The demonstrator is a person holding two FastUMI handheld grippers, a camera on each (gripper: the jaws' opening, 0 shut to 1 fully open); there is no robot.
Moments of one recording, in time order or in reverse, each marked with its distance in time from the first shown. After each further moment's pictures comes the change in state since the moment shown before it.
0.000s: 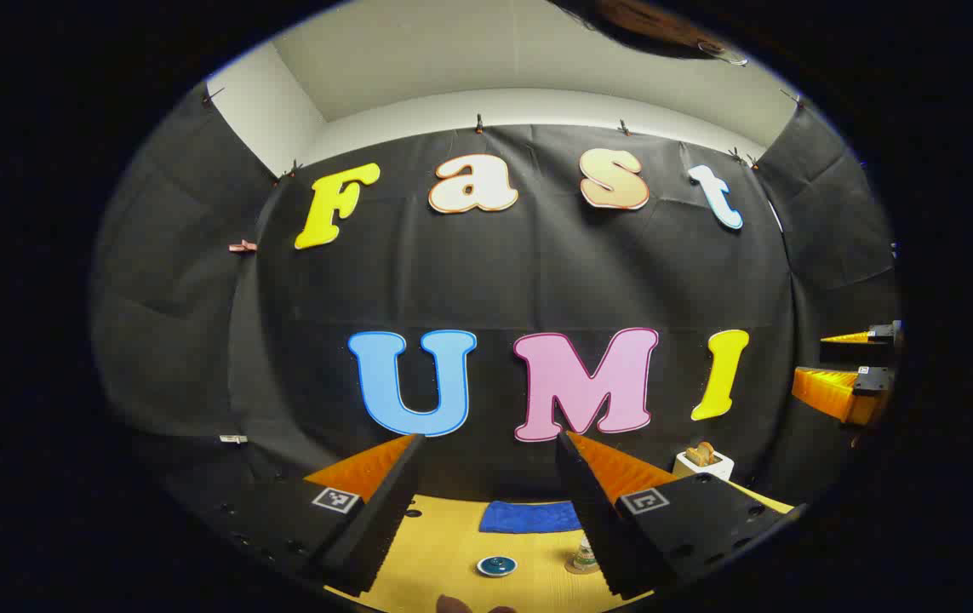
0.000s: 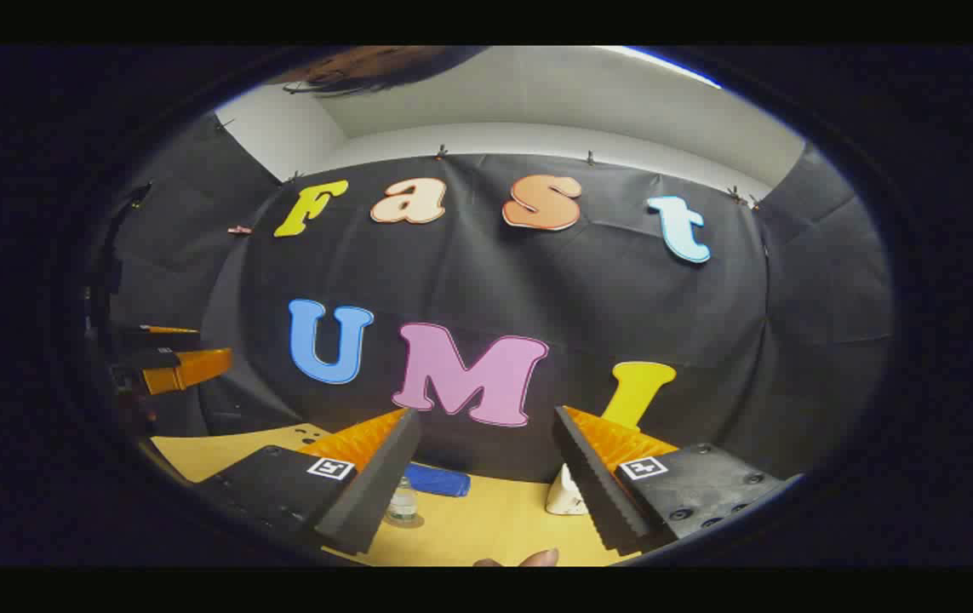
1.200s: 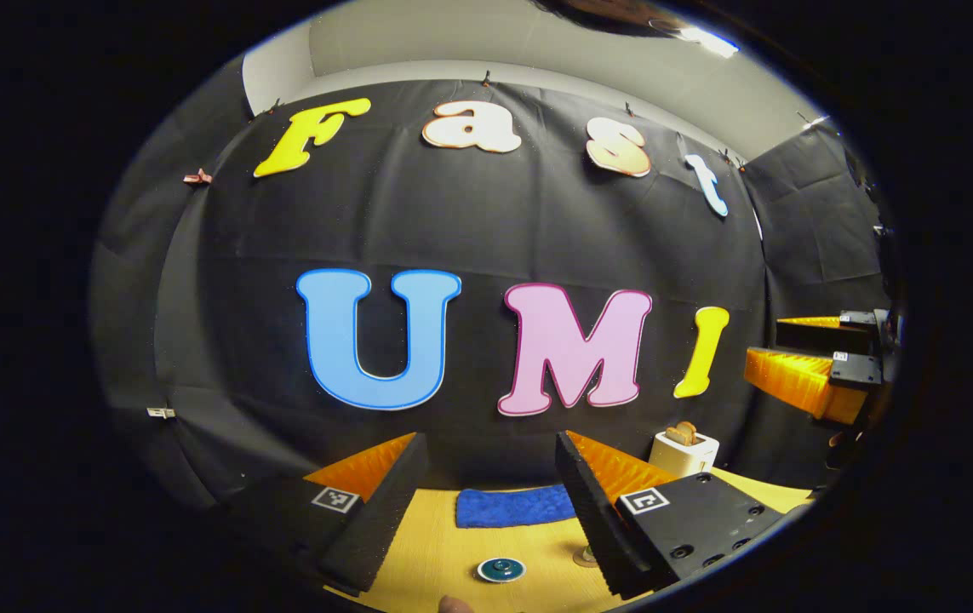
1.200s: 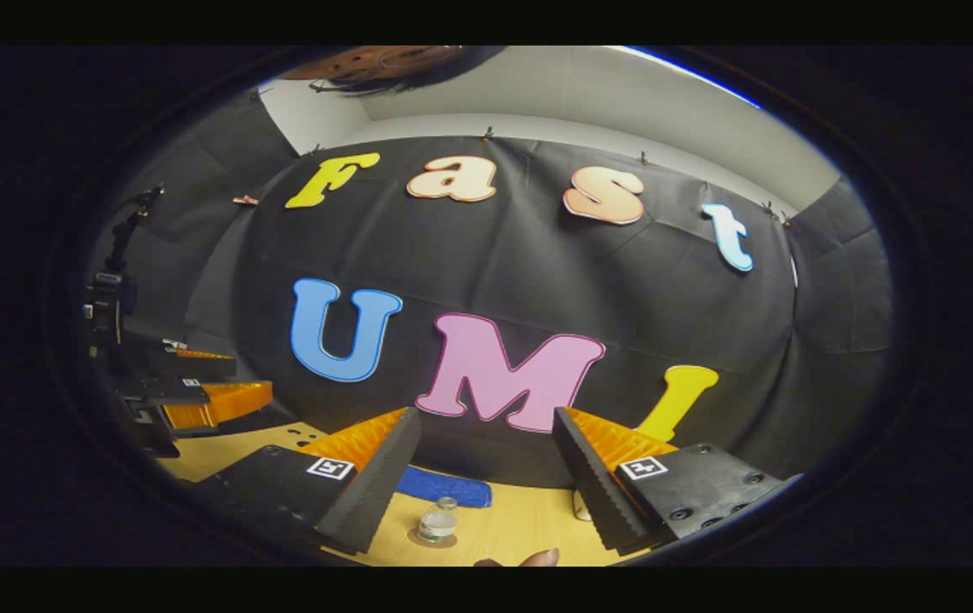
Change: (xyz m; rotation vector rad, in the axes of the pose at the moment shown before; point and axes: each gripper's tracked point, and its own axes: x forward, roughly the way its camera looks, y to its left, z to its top) left arm 0.092 0.051 -0.096 -0.061 0.086 -0.208; right arm 0.083 0.119 -0.029 -0.060 0.024 -0.021
